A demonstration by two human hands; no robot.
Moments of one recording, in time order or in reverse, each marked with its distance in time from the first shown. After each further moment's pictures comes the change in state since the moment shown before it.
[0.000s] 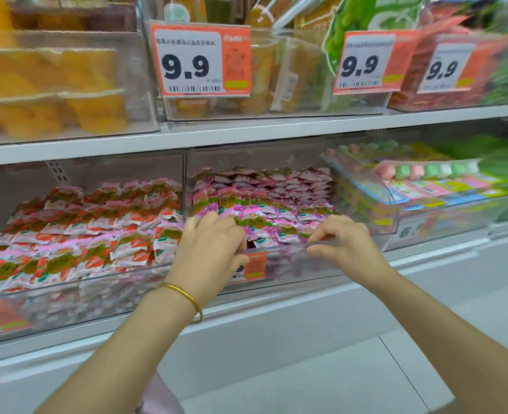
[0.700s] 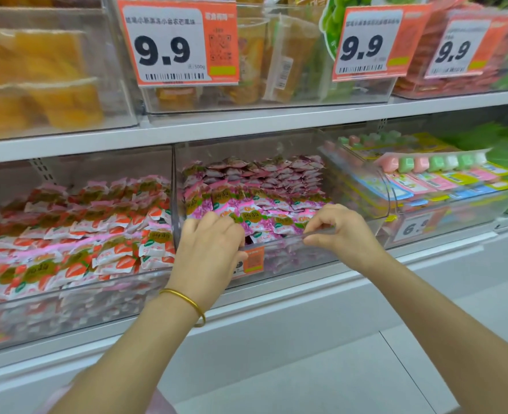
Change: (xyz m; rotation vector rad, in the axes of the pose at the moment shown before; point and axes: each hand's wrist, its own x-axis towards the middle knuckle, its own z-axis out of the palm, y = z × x) left_hand 0.012 0.000 0.020 0.036 -0.003 -0.054; right_hand 0.024 0.012 0.003 0.068 -0.028 0.044
